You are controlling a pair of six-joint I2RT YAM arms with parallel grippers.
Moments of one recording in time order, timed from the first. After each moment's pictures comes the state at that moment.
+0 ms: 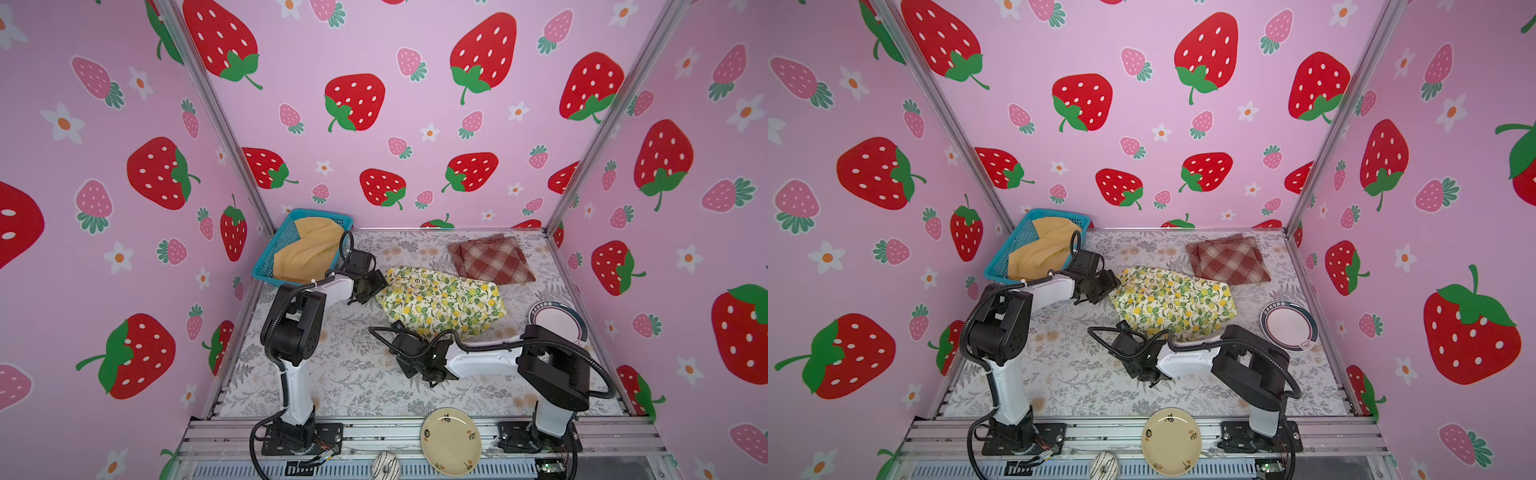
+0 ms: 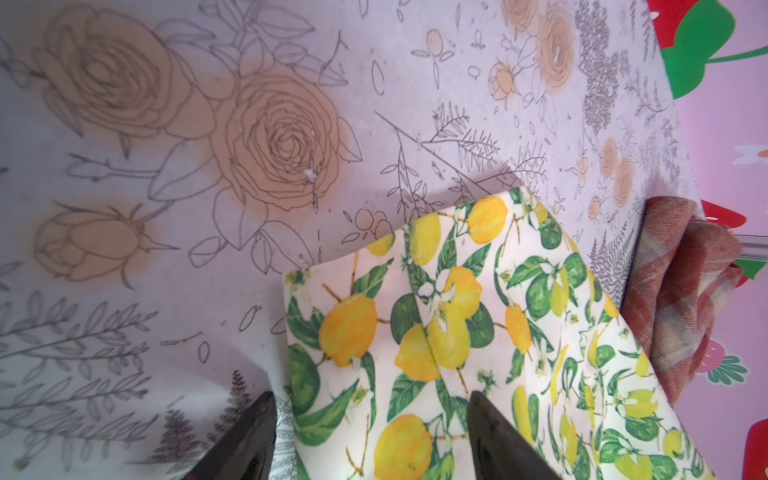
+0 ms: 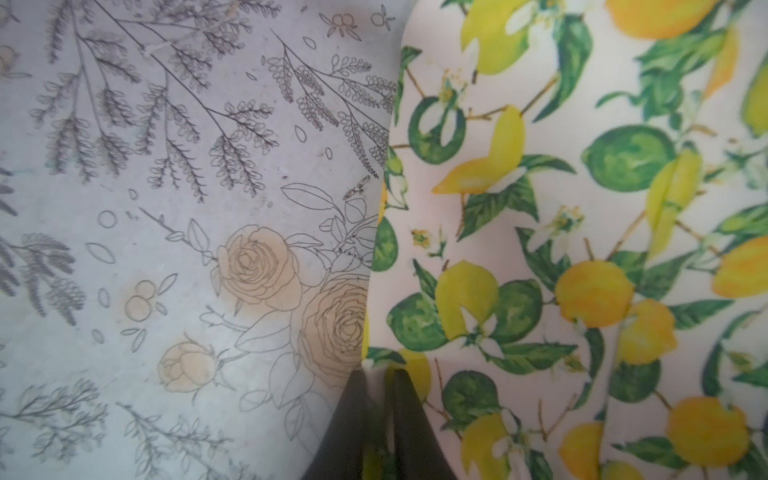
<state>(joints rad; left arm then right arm) -0.31 1.98 1.25 -0.22 0.18 -0.86 1.25 1.80 0.95 -0.23 0.37 0.42</state>
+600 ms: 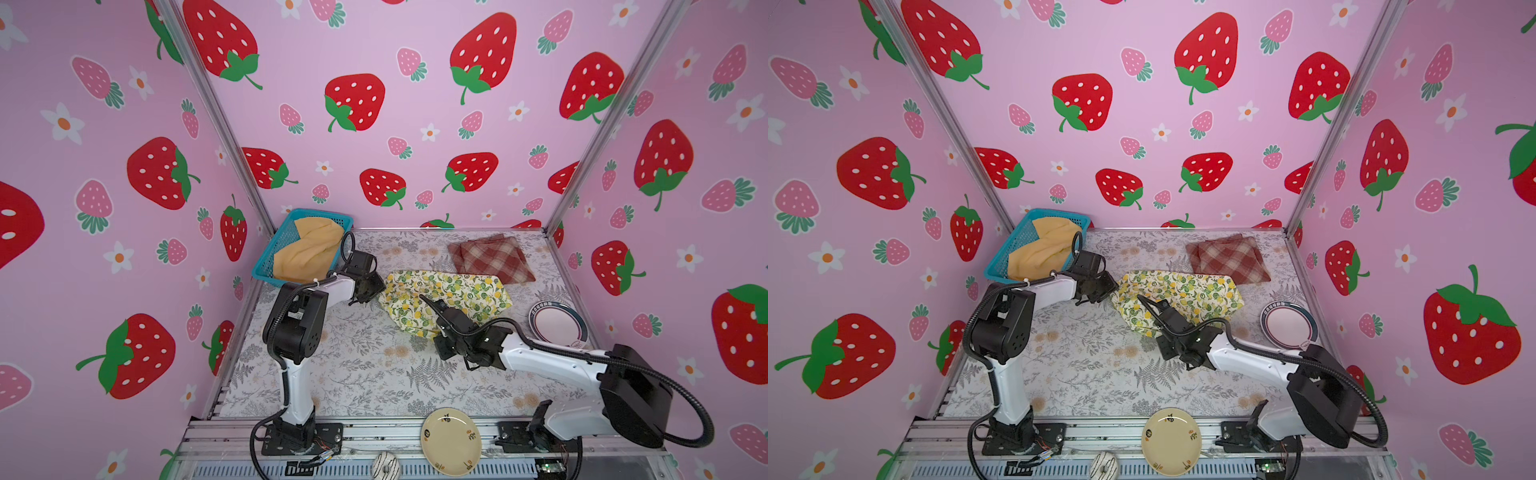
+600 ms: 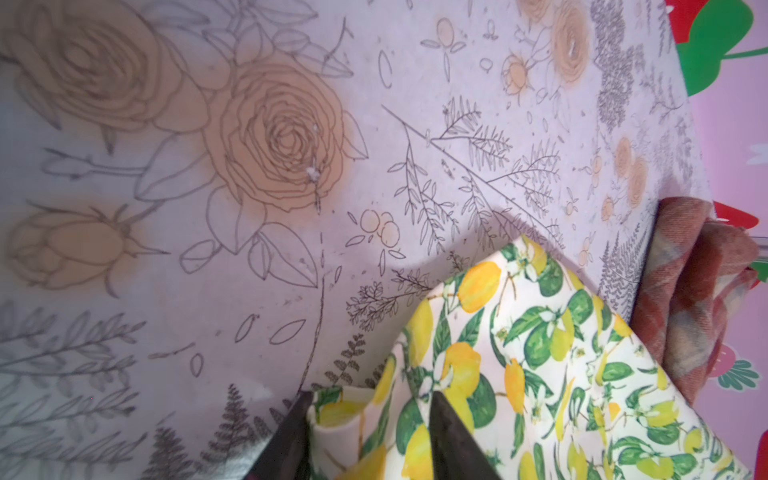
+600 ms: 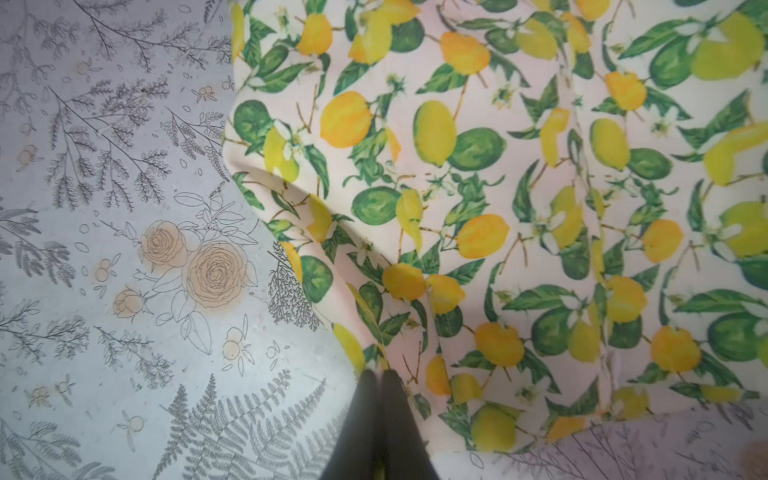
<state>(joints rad) -0.32 2.01 1.25 -0.20 0.18 -0.86 0.97 1.36 0.75 -0.33 0.19 0.34</state>
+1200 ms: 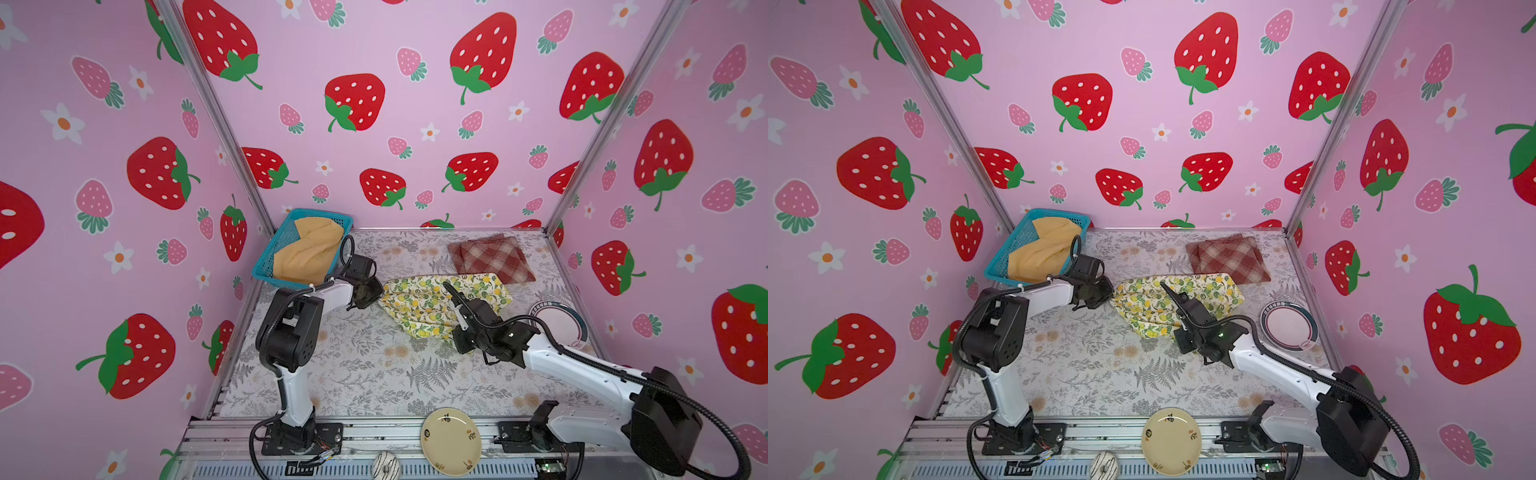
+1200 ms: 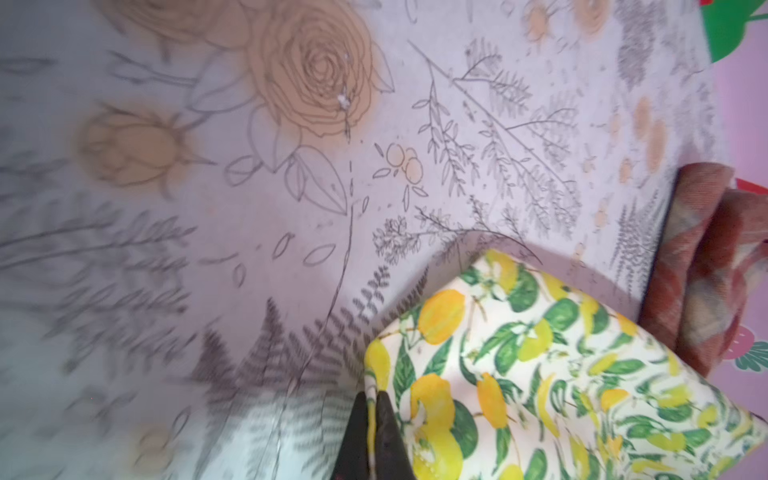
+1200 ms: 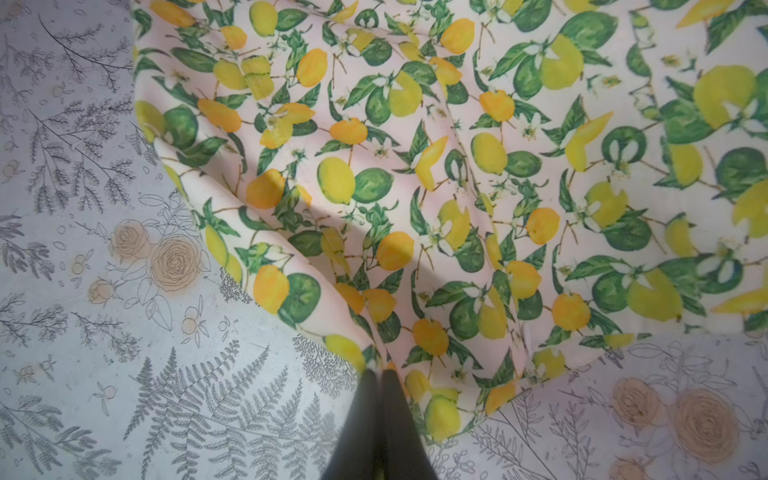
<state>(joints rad) -0.33 1.84 1.13 -0.25 0.16 -0.86 0.85 1.22 0.73 -0.45 0.14 0.24</state>
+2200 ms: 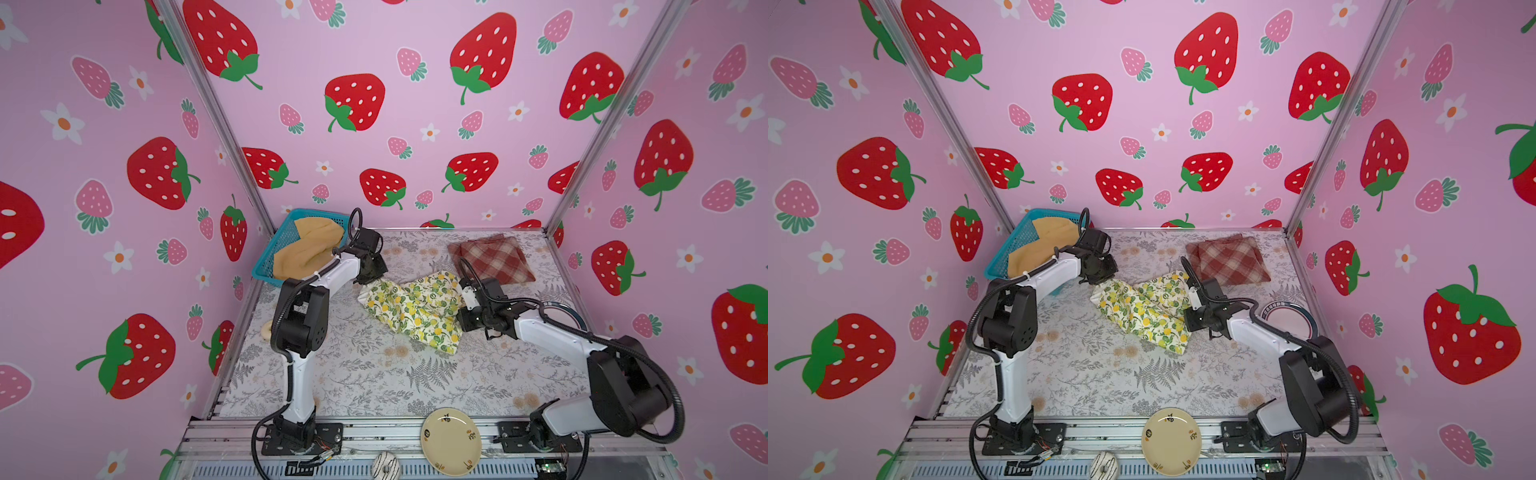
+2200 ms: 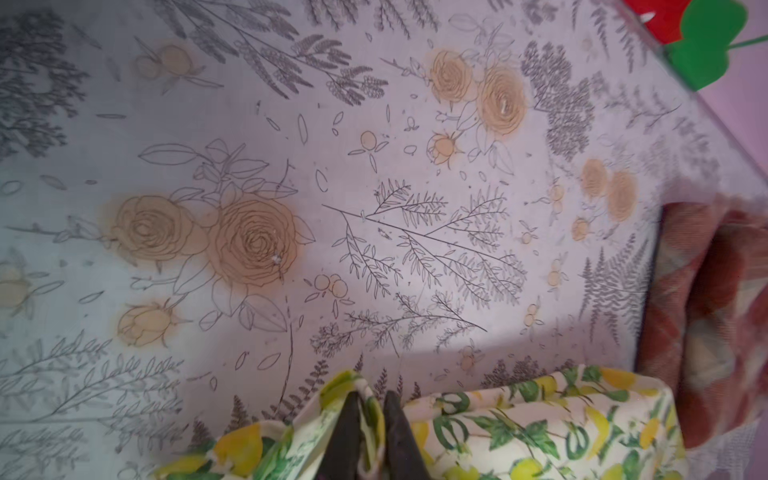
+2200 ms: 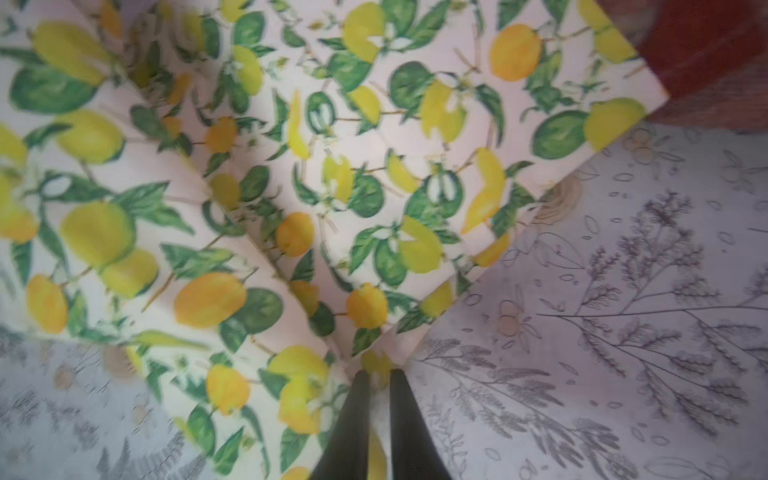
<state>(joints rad) -0.33 2.12 1.67 -0.61 0.07 -0.72 0.53 1.49 0.82 -0.30 -0.11 0.15</state>
